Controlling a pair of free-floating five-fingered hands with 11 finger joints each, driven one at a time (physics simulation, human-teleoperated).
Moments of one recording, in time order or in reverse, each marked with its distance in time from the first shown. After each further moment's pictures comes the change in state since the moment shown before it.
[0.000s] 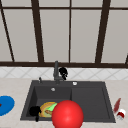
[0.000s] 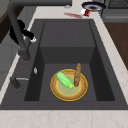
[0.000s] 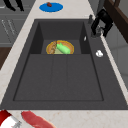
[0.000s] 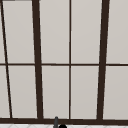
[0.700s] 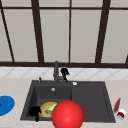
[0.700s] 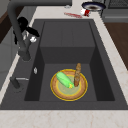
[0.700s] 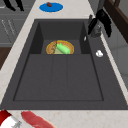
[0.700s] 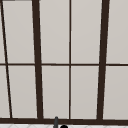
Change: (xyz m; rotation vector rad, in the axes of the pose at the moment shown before) left hand 0.000 0.000 0.000 0.000 0.000 0.000; right hand -0.022 0.009 0.010 0.042 -0.105 -0.028
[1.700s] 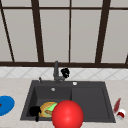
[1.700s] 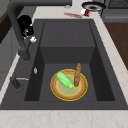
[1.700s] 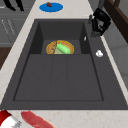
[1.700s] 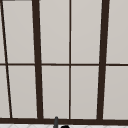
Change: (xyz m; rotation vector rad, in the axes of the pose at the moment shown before) left hand 0.000 0.000 0.000 0.000 0.000 0.000; right hand -0.001 0.014 0.018 -0.224 0.144 0.022
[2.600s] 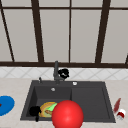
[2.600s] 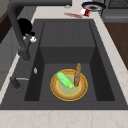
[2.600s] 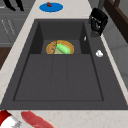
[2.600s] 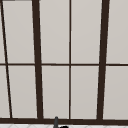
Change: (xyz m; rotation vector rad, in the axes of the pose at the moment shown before) left hand 0.000 0.000 0.000 0.000 0.000 0.000; right hand 0.046 0.002 0.004 -0.015 0.502 0.075
